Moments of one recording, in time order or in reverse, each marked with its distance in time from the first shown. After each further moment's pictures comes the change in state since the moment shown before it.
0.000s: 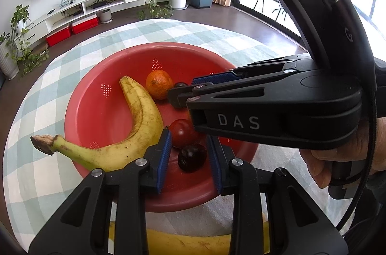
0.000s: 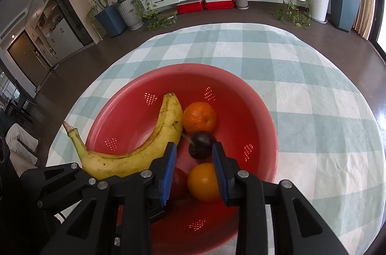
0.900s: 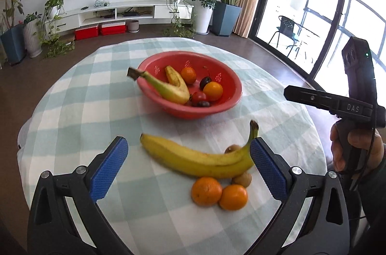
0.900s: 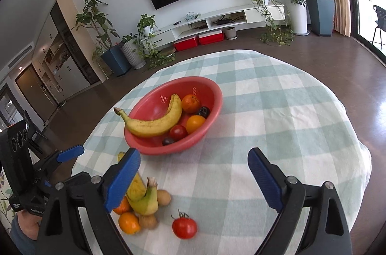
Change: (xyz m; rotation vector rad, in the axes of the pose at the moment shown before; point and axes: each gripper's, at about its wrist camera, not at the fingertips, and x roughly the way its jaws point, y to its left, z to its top) left arm -0.135 0.005 -0.098 -0.196 -0.159 0.051; right arm -0.133 -0.020 -0.114 0.112 -0.251 0.027
